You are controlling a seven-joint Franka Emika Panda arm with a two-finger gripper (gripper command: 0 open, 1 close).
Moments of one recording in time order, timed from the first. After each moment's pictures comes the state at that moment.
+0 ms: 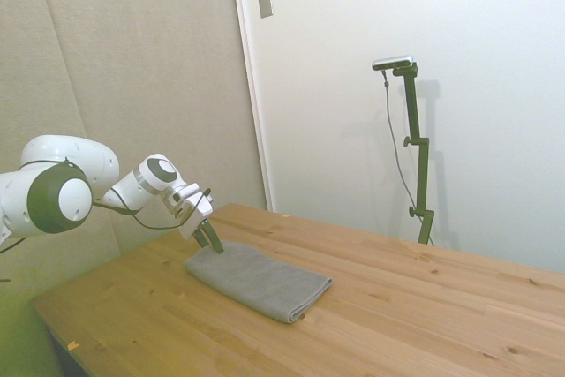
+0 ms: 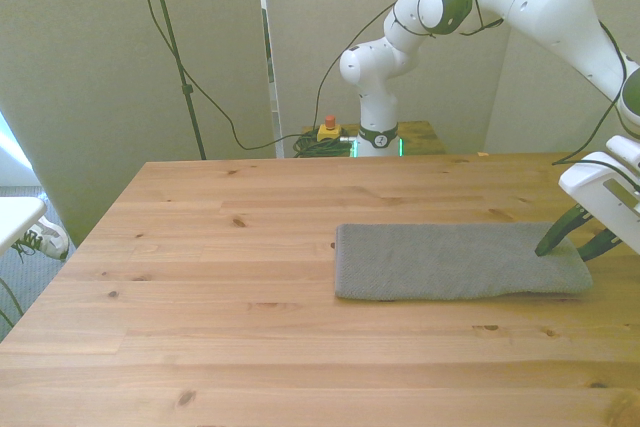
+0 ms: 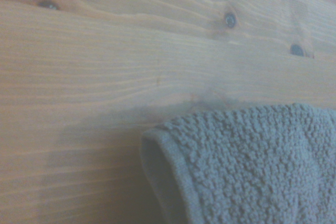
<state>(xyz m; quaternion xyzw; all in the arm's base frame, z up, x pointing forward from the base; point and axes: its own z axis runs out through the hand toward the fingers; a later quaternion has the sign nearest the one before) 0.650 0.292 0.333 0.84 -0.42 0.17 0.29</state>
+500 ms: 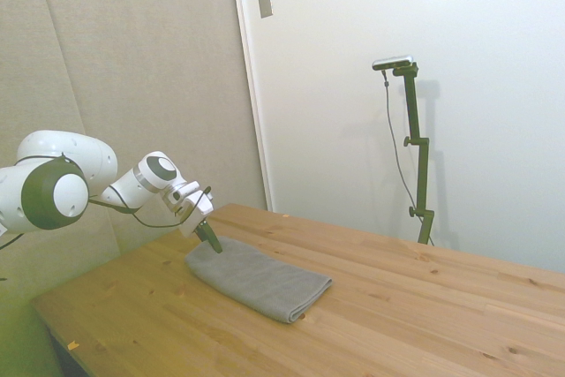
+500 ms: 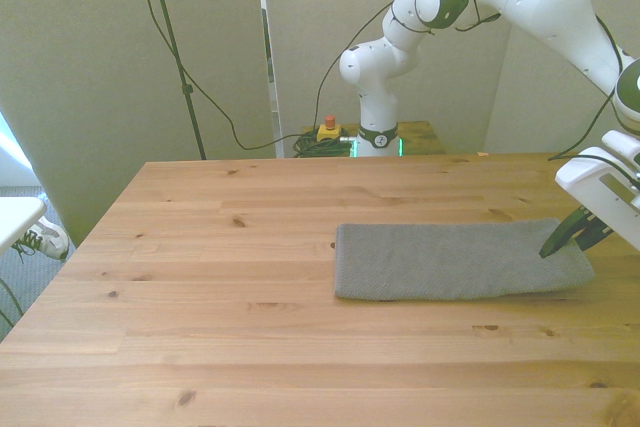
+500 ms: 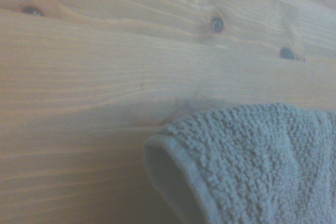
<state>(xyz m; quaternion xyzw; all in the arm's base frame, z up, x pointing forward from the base) 0.647 0.284 0.345 0.84 -0.42 0.18 0.28</state>
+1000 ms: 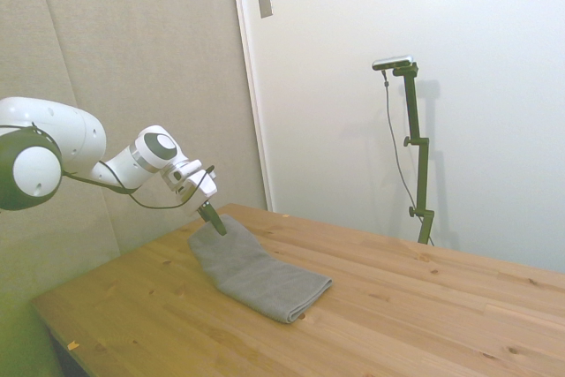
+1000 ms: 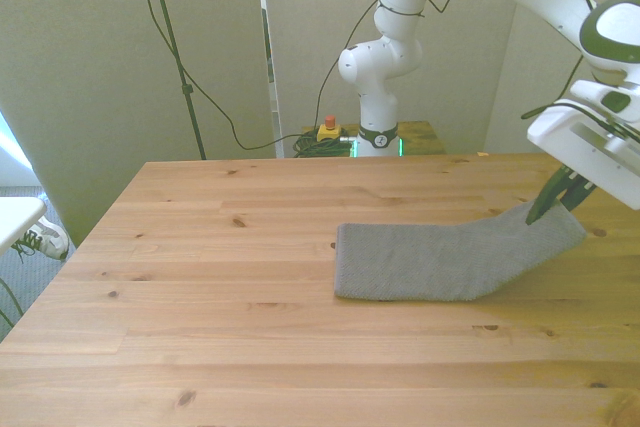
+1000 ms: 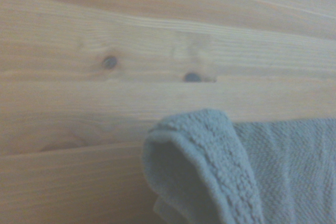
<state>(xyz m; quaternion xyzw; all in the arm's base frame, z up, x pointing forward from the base) 0.627 0.220 0.428 0.84 -0.45 0.19 0.21</state>
